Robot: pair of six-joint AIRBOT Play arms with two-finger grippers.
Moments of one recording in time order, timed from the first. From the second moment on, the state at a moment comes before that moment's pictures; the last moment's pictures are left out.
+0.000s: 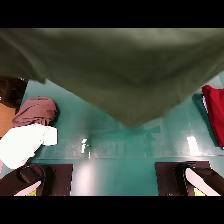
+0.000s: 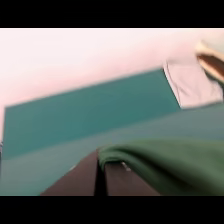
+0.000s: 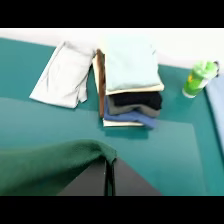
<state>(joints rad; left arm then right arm) -0.64 -0.87 1.82 1.98 -1.25 -1.69 -0.13 -0.97 1.91 -1.50 1.35 1.42</state>
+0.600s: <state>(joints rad) -0.64 -1.15 1.11 1.87 -1.08 -1.67 0.02 -1.54 1.76 -1.38 1.17 1.46</state>
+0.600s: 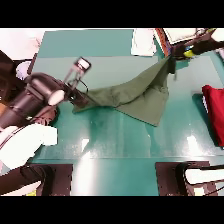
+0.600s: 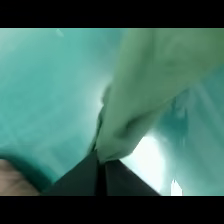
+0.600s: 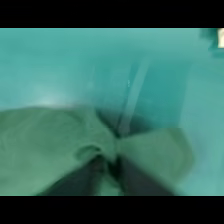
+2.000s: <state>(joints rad) -0.64 -1.20 1.03 1.85 -1.07 -1.67 0.08 -1.25 0.78 -1.20 1.06 1.65</state>
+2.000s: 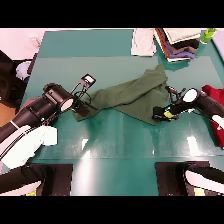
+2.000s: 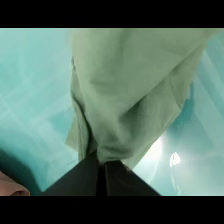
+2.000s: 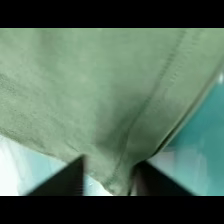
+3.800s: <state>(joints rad) -0.62 -1.10 1.81 1.97 -1.36 -1.59 -0.17 -1.21 1.78 -1.21 1.51 1.57</state>
